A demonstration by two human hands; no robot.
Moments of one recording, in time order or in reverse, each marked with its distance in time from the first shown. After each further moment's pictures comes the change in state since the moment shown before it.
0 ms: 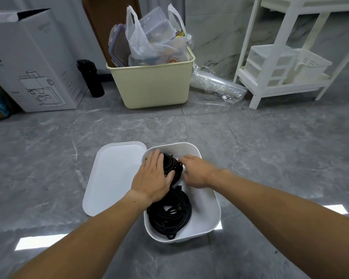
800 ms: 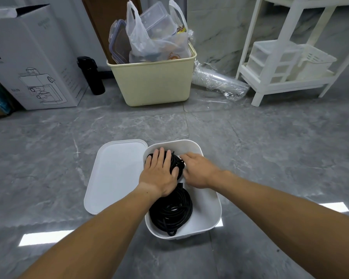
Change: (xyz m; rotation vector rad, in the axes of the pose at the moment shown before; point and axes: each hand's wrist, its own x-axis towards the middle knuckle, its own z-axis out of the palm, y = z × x) left_hand 0.017 0.008 0.015 0.054 -0.209 -0.091; right_hand -0.002 0.001 0.007 -0.023 0.054 -0.015
